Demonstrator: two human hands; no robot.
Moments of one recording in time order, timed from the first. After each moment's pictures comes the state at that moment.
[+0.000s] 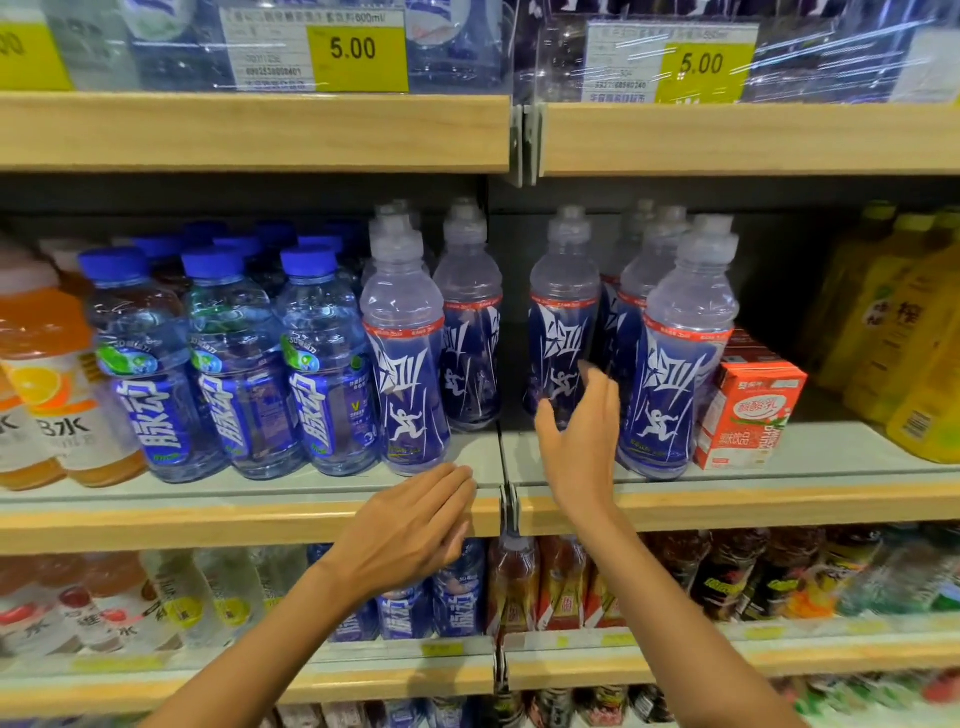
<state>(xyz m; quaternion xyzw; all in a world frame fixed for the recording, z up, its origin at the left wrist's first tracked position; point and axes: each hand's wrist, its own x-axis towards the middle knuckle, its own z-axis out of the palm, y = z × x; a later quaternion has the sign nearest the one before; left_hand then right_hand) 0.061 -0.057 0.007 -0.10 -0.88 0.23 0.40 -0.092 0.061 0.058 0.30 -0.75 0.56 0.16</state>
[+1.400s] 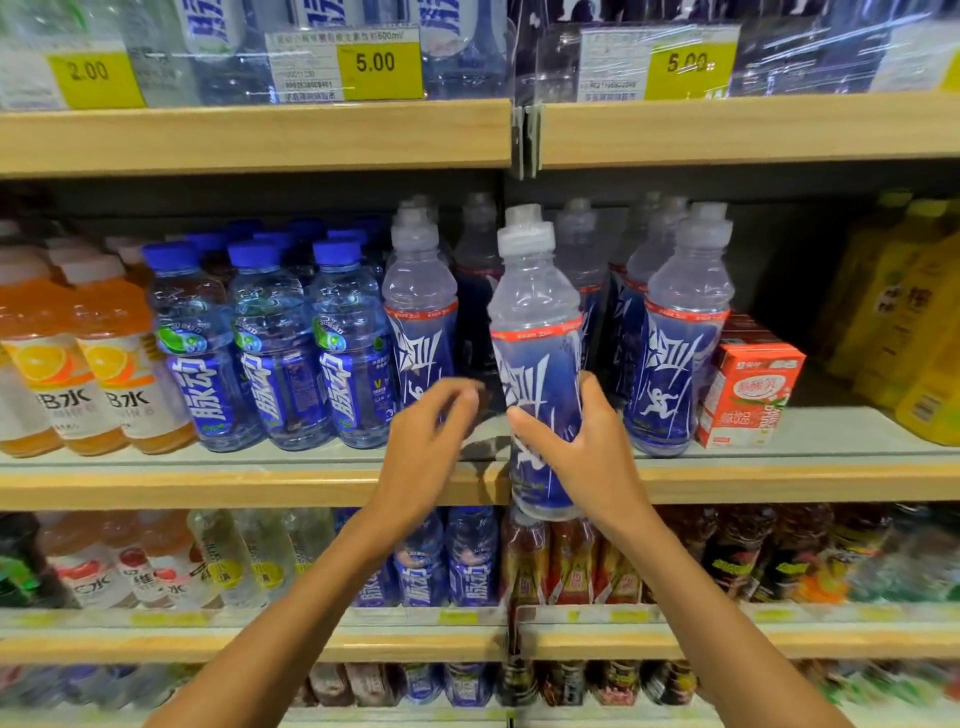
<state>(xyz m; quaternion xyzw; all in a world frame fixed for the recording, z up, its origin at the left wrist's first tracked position) 0.062 -0.002 0.082 0.16 -0.80 -0.40 0.42 -0.043 0.120 0.086 0.44 -0.62 0.64 -0.07</state>
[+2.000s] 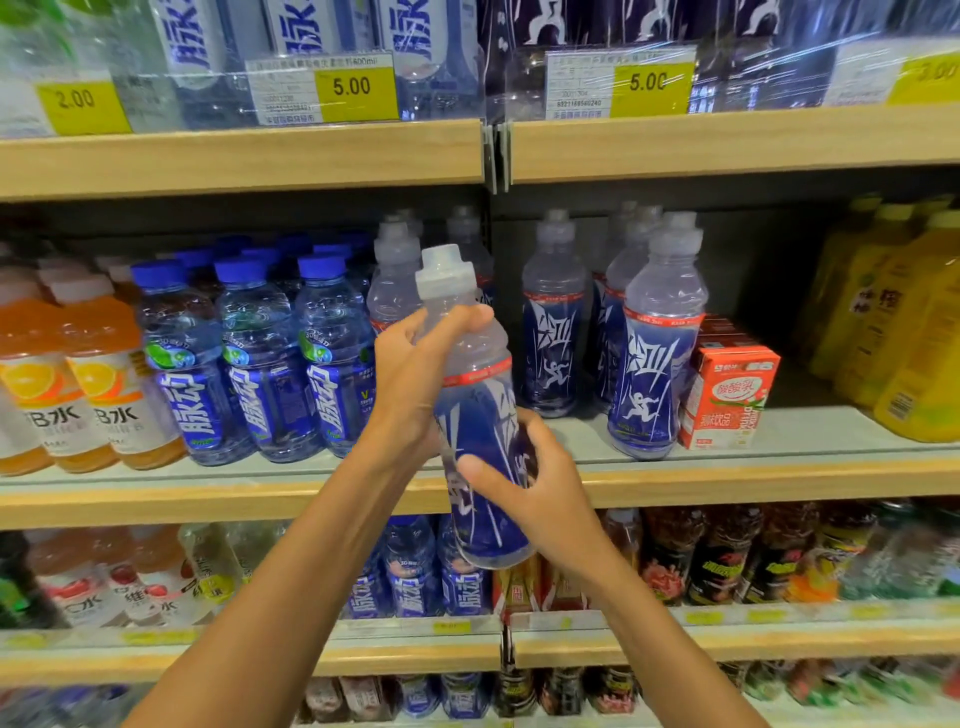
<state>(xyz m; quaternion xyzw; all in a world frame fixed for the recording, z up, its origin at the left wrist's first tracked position) 0.043 0.020 0.159 0.15 -0.56 -0.68 0.44 -0.016 0.124 0.072 0.45 -0.57 0.66 -0.19</state>
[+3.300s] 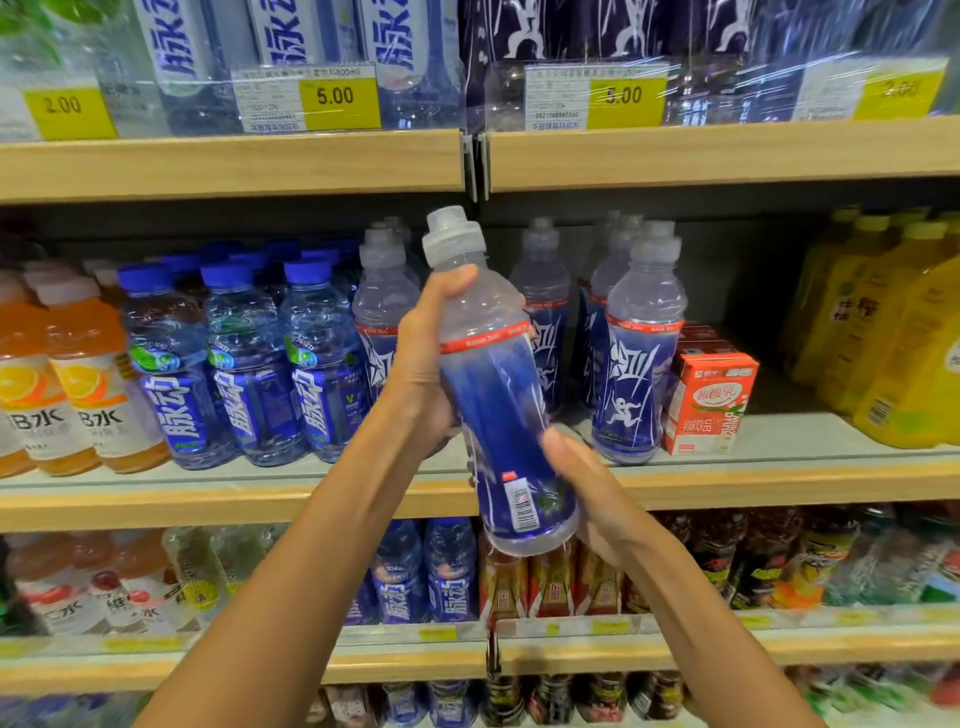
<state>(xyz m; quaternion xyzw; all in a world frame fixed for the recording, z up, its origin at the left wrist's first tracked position) 0.027 0.034 0.175 0.06 -0.52 -0.78 0.36 -0.058 0.153 0.078 0.45 -0.44 0.66 -0.39</state>
